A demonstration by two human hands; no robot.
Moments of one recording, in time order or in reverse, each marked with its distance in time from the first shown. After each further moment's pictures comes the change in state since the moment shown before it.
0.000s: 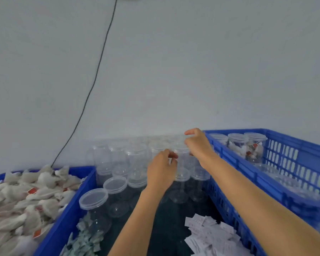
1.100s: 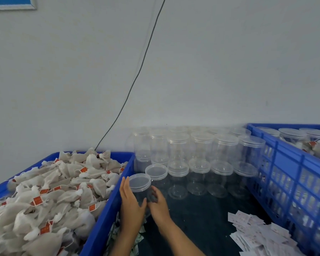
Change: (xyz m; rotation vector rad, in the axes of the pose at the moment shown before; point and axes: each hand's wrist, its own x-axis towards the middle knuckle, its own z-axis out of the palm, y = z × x) left_hand -0.100 -0.218 -0.070 0.077 0.391 -0.277; right_hand -0.137 0.092 0.260 0.448 -0.434 0.261
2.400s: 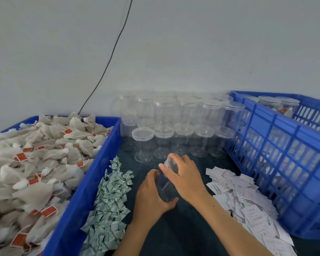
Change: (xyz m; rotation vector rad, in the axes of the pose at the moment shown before) left_hand -0.113 0.024 0.014 -0.025 -0.373 0.187; right_hand -0.091 -0.027 -0.102 -0.931 0.134 -0.267
